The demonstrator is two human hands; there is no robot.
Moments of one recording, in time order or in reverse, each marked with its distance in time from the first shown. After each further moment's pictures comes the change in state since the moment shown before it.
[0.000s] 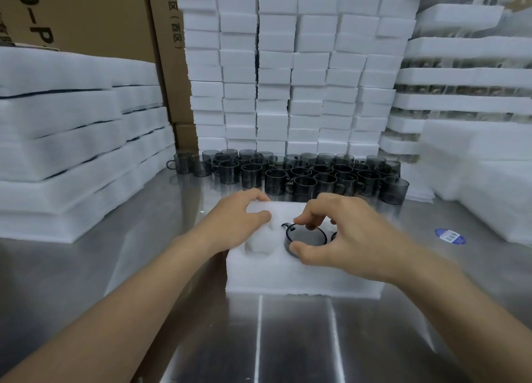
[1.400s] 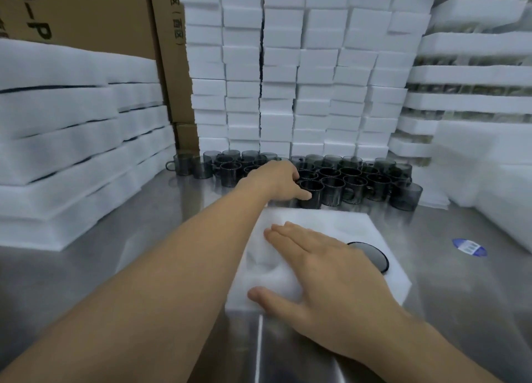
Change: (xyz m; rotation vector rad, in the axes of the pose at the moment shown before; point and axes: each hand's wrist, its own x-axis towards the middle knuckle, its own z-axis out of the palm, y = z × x) left_hand 0.121 0.051 0.016 0.470 -0.169 -0.022; right_hand -0.015 -0.039 0.047 -0.325 -0.010 -0.084
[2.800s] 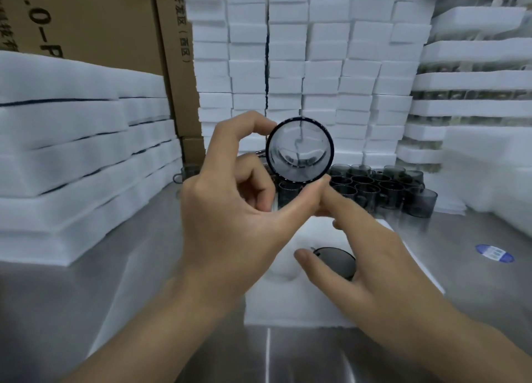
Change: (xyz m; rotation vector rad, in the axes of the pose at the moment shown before) left_hand -0.198 0.012 -0.010 -0.599 1.115 0.510; right_hand 0.000 0.013 -0.005 0.377 0.306 0.021
